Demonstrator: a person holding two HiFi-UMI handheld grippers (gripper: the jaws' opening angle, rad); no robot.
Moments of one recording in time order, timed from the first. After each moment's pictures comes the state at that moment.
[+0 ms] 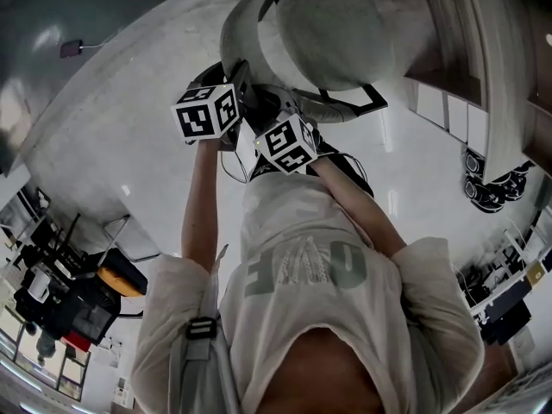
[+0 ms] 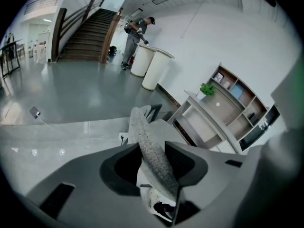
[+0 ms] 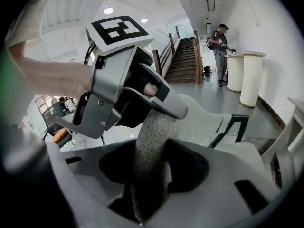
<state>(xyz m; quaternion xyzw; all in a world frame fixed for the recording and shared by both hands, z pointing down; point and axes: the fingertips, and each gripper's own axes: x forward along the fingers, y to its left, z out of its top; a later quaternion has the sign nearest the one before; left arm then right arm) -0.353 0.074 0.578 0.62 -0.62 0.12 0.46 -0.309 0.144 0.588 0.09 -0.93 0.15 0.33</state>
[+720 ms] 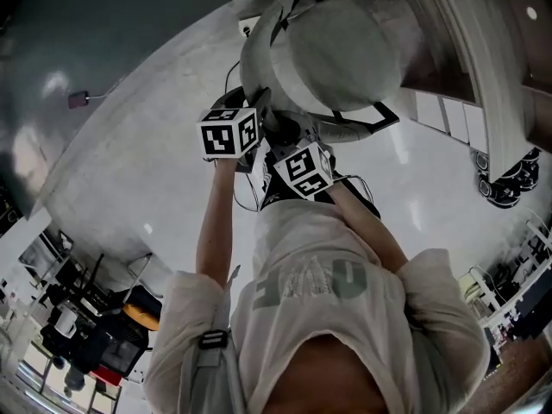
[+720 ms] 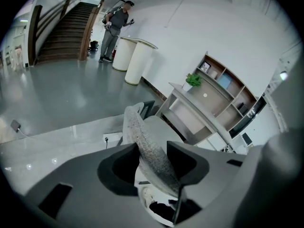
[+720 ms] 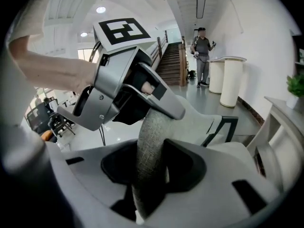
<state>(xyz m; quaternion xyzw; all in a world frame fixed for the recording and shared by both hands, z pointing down) -0.285 0.016 0.579 0.69 -0.54 0.17 0.45 -0.249 0.088 0.589 0.18 -0.92 0.14 0.32</state>
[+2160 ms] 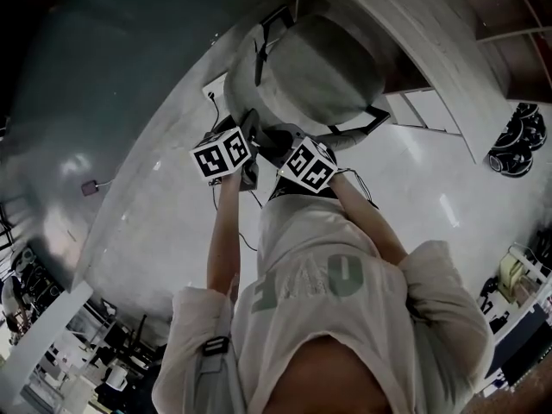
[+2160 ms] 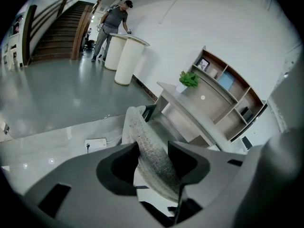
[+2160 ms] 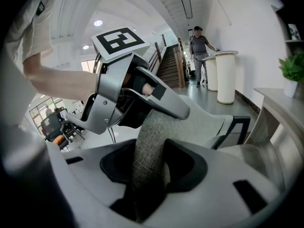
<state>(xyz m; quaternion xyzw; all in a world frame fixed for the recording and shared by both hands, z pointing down) -0.148 -0.108 0.560 0.69 -0.55 0.15 0.46 -0.116 -0.030 0.575 0.13 -0.93 0.18 0.29</state>
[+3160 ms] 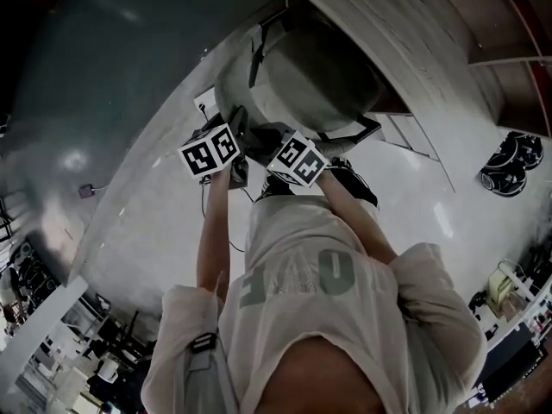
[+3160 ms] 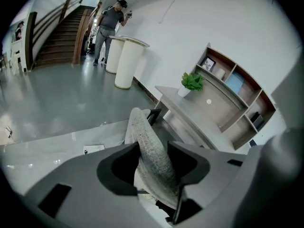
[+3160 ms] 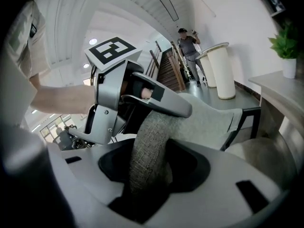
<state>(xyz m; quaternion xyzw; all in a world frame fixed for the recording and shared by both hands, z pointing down) -0.103 -0.196 0.544 0.67 -0.57 0.15 0.45 -0.075 -0.116 0.550 0.10 -0.93 0.25 0.24</state>
